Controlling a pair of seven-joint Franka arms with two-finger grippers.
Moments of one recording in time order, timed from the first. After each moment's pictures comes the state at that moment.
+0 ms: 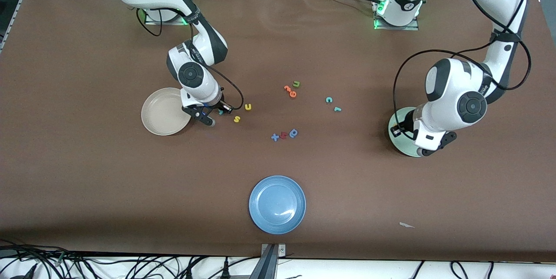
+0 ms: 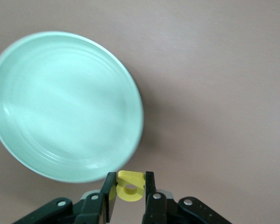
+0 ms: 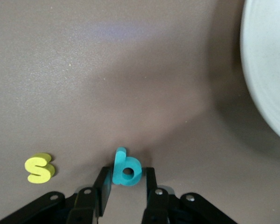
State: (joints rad) left arm -0.01 0.42 -0.12 -1.88 -0.02 2.12 -0.63; right arm 0.38 0.51 0.16 -2.07 -0.02 2.50 1.06
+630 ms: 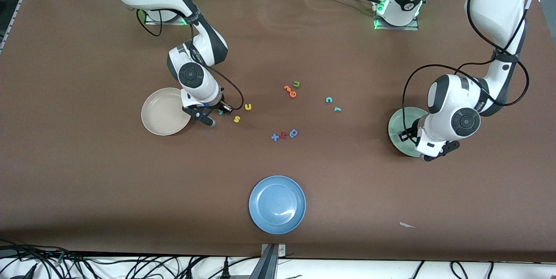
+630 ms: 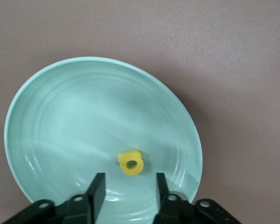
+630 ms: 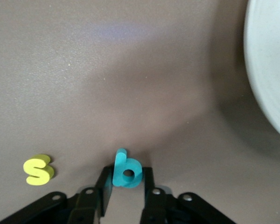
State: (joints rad) left arm 0.04 0.53 -0.12 -1.88 0.09 2.18 -0.58; right arm 0.38 0.51 0.16 -2.07 -0.02 2.51 1.06
